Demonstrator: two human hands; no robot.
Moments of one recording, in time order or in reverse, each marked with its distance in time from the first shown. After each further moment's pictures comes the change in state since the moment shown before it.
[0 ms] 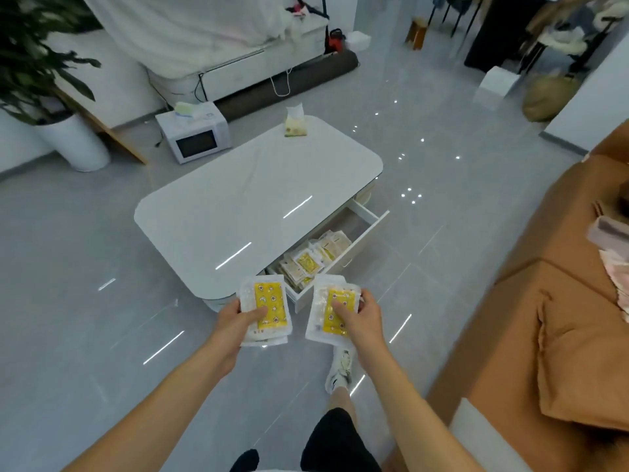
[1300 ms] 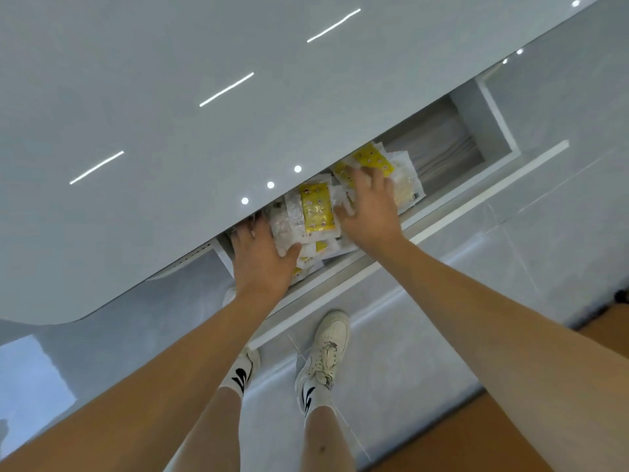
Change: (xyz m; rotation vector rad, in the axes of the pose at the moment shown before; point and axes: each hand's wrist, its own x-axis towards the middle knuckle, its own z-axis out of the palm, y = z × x) left_hand 0.620 -0.182 0.128 0.872 0.351 -0.036; right_hand 0.672 0.222 0.129 -1.230 -0.376 -0.351
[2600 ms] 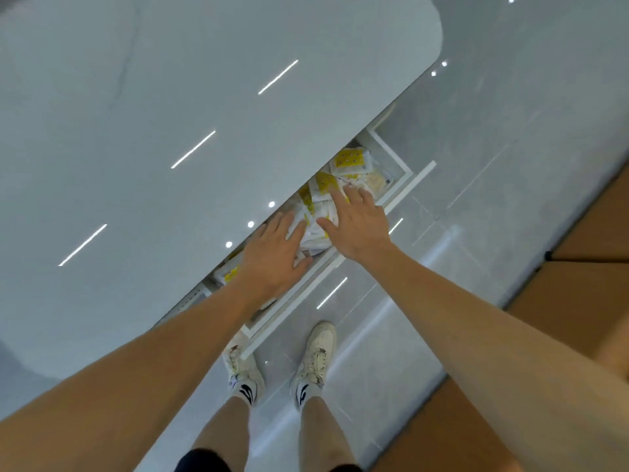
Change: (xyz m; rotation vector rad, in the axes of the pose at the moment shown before) left_hand -0.023 0.131 -0.073 0.558 -0.175 0.819; right_hand -0.056 0.002 -0.152 -0.221 -0.019 0.141
